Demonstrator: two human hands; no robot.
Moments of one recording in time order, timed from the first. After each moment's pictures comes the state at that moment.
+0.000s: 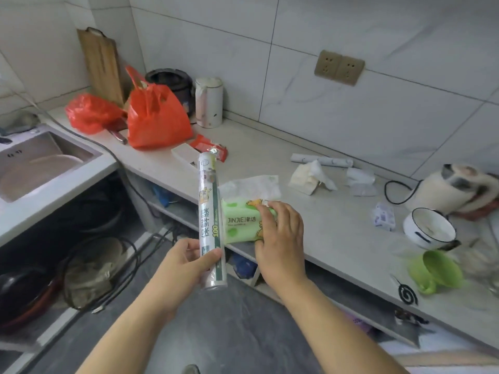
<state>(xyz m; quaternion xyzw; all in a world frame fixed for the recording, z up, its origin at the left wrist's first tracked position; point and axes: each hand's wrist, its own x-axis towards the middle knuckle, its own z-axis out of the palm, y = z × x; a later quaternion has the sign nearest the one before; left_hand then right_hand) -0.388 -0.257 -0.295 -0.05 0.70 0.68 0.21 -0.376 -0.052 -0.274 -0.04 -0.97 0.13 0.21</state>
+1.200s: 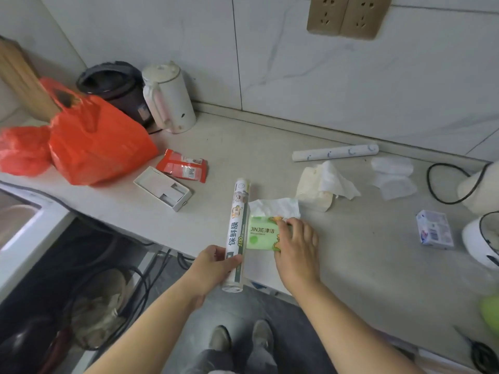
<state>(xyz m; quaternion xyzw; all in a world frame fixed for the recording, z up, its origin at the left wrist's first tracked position) -0.641 -0.114 -0.387 -0.11 0.75 0.54 0.36 -0.583 0.087 -0.398 -0.15 -0.98 0.12 0.08</state>
